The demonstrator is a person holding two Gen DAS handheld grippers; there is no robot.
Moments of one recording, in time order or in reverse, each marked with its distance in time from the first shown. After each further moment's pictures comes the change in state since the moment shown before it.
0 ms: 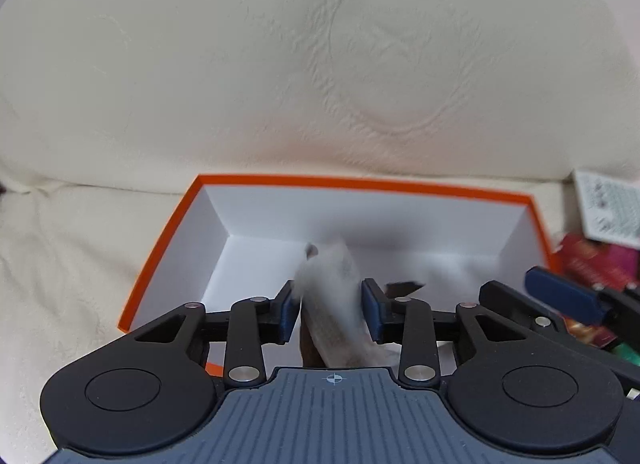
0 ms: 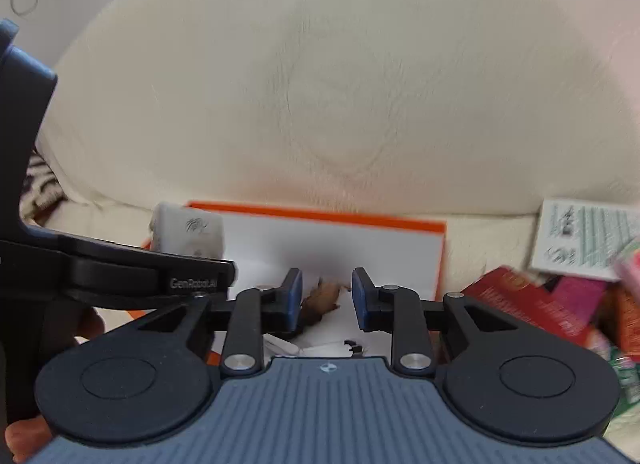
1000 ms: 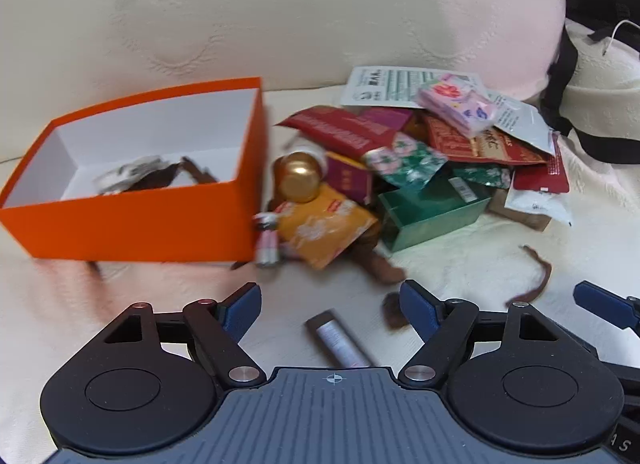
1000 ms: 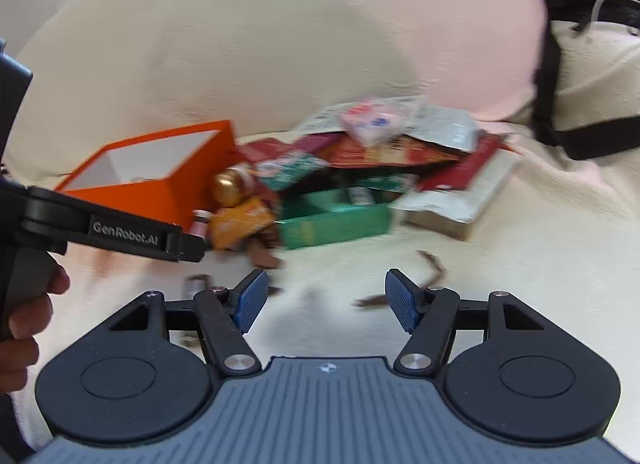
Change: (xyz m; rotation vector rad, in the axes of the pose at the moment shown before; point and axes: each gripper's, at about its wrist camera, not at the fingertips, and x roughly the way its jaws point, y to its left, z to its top) left arm -0.083 -0.172 -0.130 0.120 0.035 -0.246; right arm -0.189 -0.143 -0.133 0.087 -0.018 -0.223
